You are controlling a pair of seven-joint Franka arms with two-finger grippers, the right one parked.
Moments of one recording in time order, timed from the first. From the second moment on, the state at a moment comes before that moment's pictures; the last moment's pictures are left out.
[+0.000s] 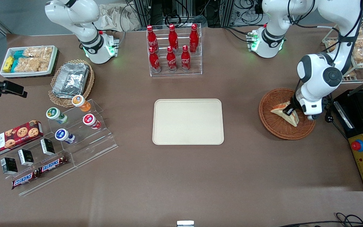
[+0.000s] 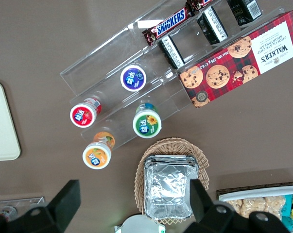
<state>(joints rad) -0.04 0.06 0.06 -2.52 -0.04 2.53 -0.80</state>
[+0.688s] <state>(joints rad) -0.04 -0.16 0.06 -2.13 0.01 1.82 -0.64</state>
